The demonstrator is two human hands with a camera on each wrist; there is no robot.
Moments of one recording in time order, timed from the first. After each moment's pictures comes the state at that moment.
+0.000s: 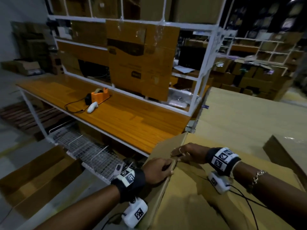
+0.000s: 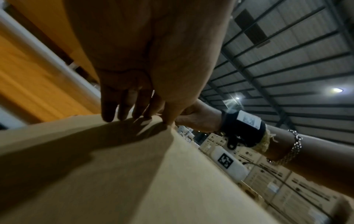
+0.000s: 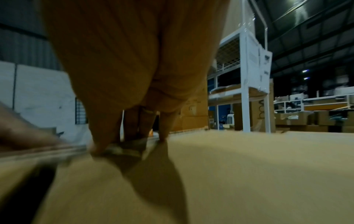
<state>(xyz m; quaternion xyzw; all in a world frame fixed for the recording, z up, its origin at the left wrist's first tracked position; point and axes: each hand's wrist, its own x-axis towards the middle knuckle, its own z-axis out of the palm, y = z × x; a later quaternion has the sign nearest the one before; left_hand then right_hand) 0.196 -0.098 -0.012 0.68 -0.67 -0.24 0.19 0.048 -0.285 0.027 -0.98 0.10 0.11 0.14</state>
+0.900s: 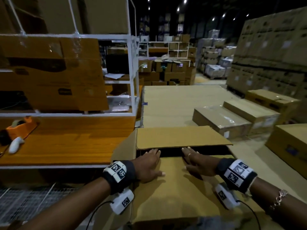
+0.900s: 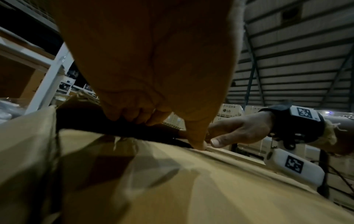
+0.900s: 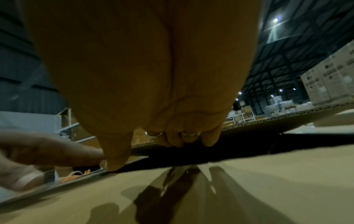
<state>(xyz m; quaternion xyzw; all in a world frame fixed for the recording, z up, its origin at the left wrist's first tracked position) 0.122 -0.109 0.042 0.50 -0.85 -0.18 -0.05 -0.151 -0.140 0.040 -0.85 0.48 0.10 0.18</state>
